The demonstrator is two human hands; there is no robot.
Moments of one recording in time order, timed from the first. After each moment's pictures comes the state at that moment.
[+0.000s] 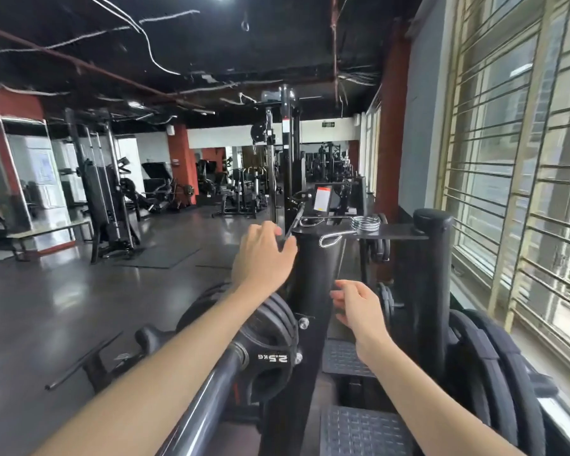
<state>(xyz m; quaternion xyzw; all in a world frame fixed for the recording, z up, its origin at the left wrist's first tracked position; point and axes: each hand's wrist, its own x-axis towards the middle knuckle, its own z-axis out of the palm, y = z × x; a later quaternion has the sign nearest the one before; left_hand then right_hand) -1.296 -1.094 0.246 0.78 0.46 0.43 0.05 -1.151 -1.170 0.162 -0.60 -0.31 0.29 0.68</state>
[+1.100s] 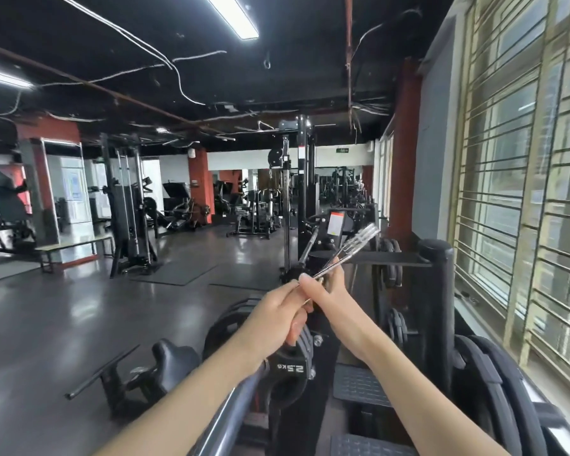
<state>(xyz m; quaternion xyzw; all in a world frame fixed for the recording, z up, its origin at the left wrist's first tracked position) -1.362 -1.203 0.244 0.74 0.25 0.41 0.46 -1.212 -1.218 0.236 -0.47 -0.59 0.32 0.57</state>
